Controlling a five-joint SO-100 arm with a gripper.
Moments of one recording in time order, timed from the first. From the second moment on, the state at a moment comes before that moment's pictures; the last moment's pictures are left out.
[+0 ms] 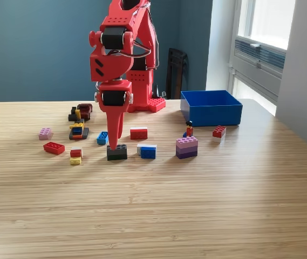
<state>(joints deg) 13.7 85.8 103.9 59.3 -5.4</state>
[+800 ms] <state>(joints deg) 13.6 65.1 79.6 68.6 1.6</state>
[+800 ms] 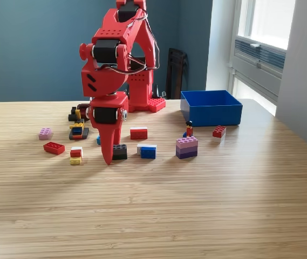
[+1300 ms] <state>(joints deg) 13.6 62.3 75.8 70.1 3.2</state>
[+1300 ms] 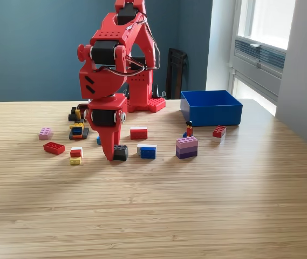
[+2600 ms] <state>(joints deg) -10.3 94.7 87.2 94.2 8.9</state>
